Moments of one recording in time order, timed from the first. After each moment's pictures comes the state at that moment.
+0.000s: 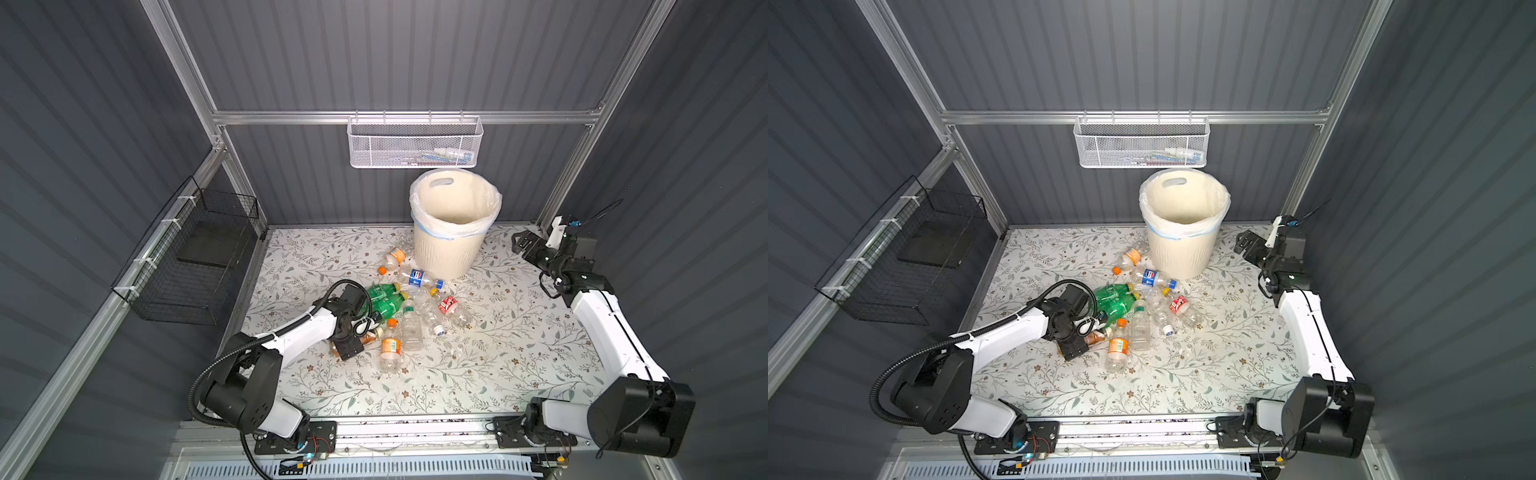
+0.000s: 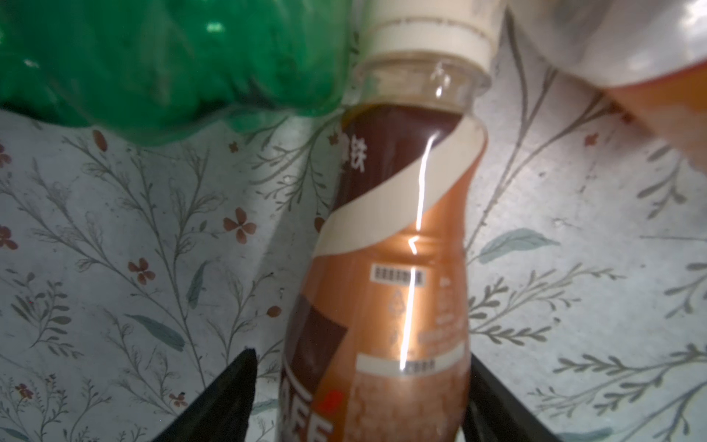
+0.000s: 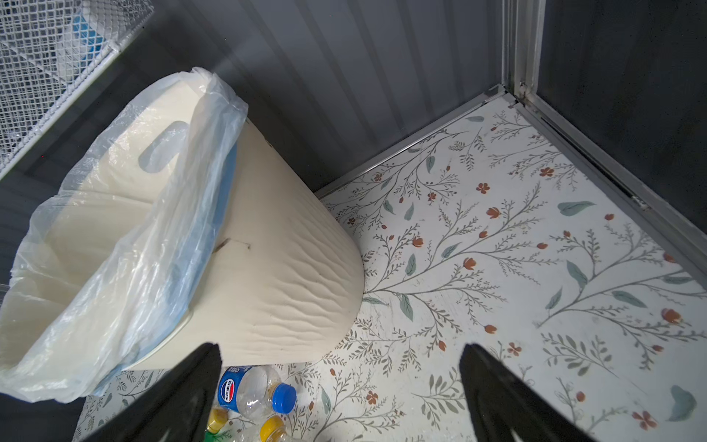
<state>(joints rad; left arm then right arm) -0.54 1.49 0.85 -0.76 -0.08 0.59 -0.12 1.28 1.09 -0.26 -0.20 0.47</state>
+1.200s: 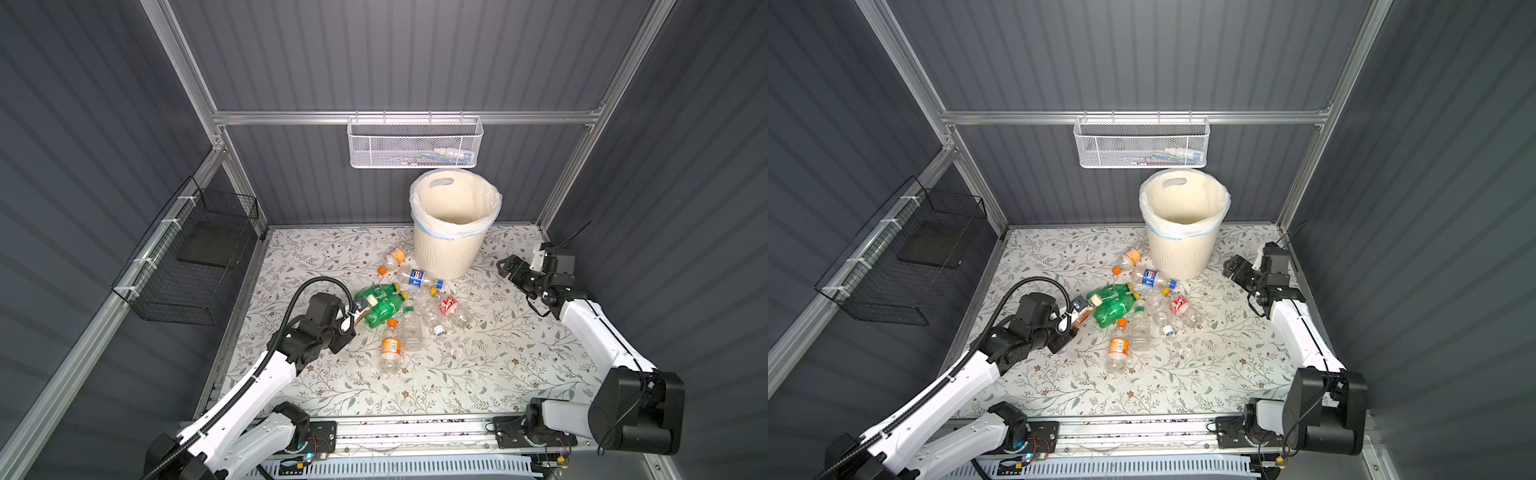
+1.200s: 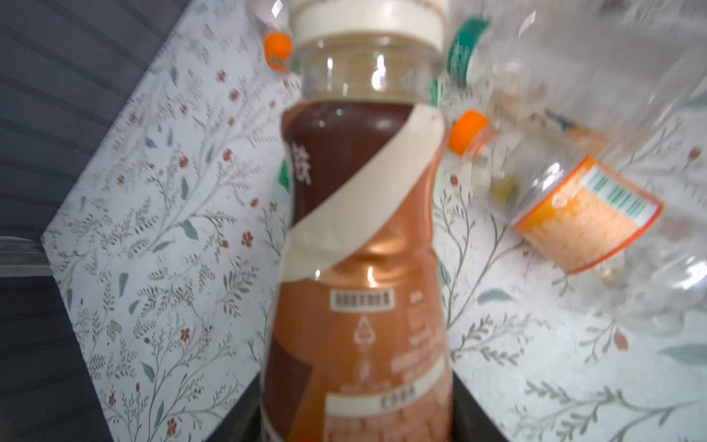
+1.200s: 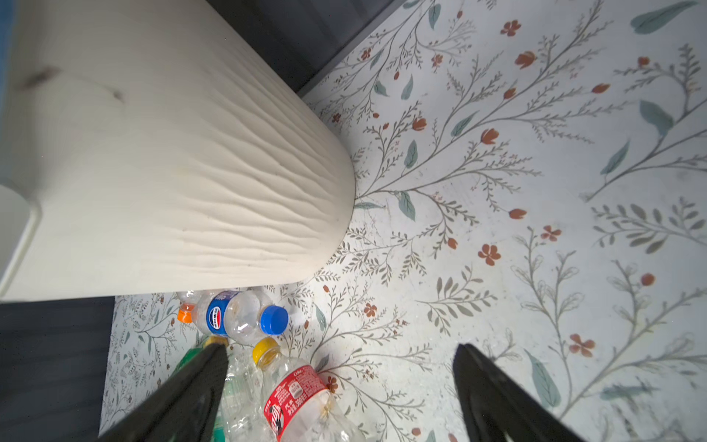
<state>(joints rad) -0.53 0.91 0.71 -0.57 -0.06 0.45 -0.07 1.29 0.89 -0.28 -0.27 0.55</state>
